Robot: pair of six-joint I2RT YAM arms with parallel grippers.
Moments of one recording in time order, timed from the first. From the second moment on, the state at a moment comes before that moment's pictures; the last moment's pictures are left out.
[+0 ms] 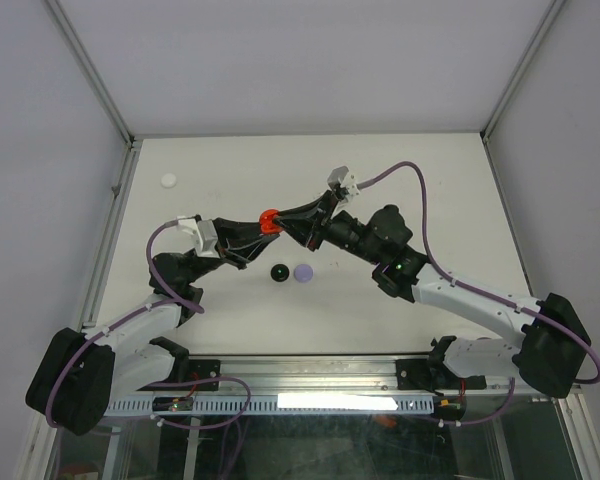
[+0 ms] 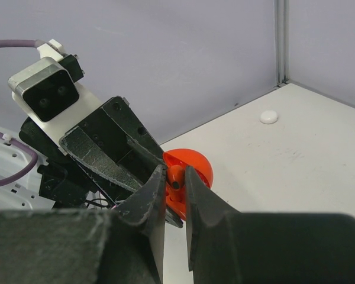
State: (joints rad) left arm -0.44 1.05 0.31 1.30 0.69 -0.27; right arm 0.90 1.21 0.82 0.59 -0.25 0.32
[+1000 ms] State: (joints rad) left arm -0.44 1.07 0.28 1.36 0.66 -0.32; right arm 0.91 1.18 0.77 0.57 -0.18 0.29
